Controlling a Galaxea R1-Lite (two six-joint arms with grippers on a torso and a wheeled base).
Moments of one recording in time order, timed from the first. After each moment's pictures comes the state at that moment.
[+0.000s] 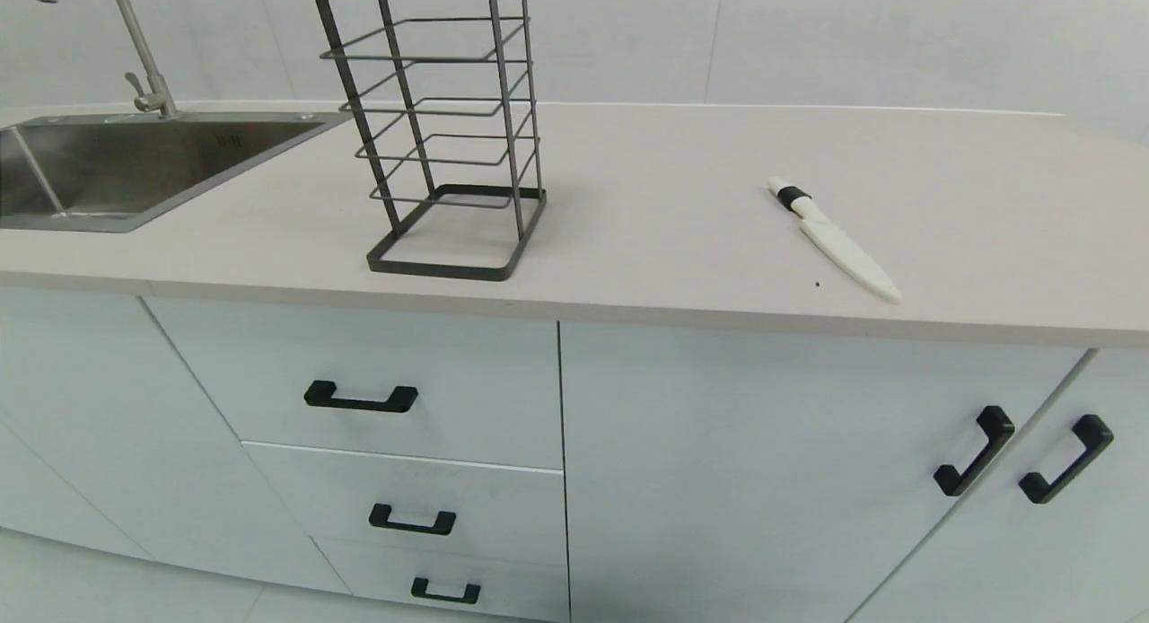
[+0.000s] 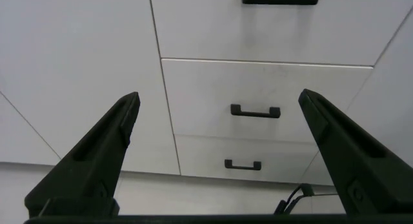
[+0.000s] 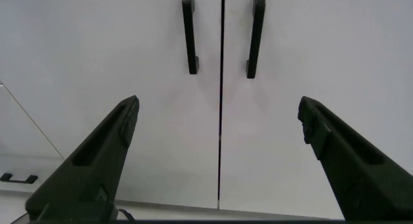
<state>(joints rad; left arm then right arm) 0.00 0.00 0.00 0.00 -0.03 0.01 0.00 0.00 0.00 0.01 0.01 0.02</state>
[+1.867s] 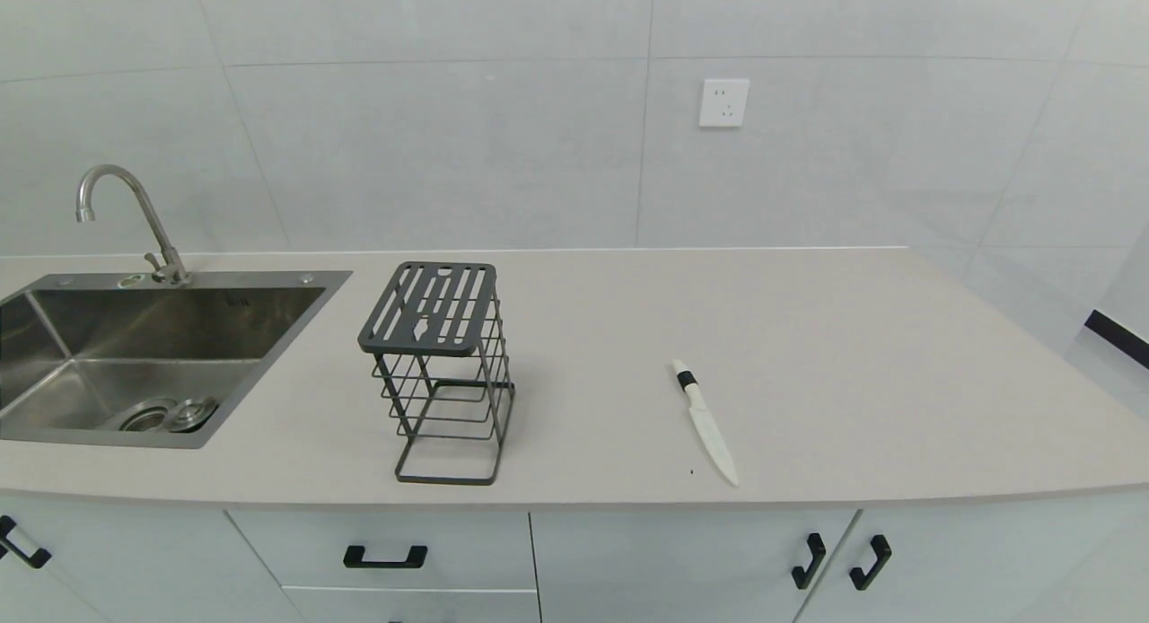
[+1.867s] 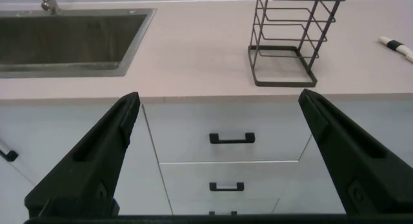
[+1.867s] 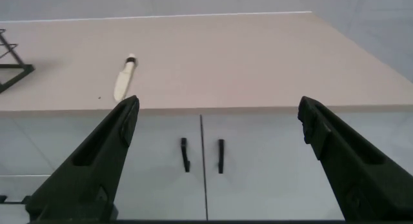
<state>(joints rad) 0.00 0.00 0.00 0.00 -0.03 0.01 0.00 0.00 0.00 0.01 0.01 0.02</state>
